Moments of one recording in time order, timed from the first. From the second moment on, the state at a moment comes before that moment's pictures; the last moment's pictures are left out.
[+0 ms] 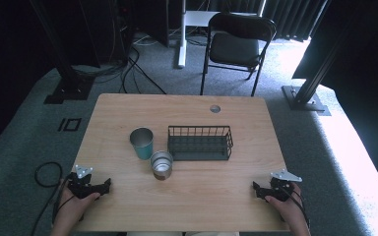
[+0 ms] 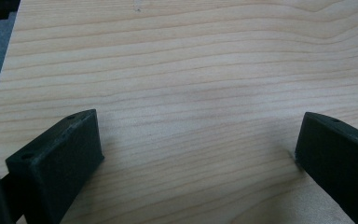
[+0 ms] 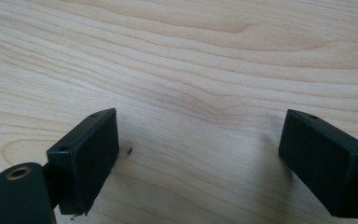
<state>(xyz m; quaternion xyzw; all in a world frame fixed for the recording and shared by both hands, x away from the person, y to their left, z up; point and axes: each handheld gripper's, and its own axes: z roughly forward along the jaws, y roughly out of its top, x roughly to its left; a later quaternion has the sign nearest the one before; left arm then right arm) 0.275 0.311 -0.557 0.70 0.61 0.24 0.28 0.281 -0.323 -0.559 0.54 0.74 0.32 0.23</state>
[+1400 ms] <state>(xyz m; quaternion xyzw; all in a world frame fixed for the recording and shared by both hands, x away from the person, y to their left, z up) 0.277 0.312 -0.557 0.71 0.60 0.24 0.28 0.282 -0.273 -0.547 0.46 0.79 0.35 0.21</state>
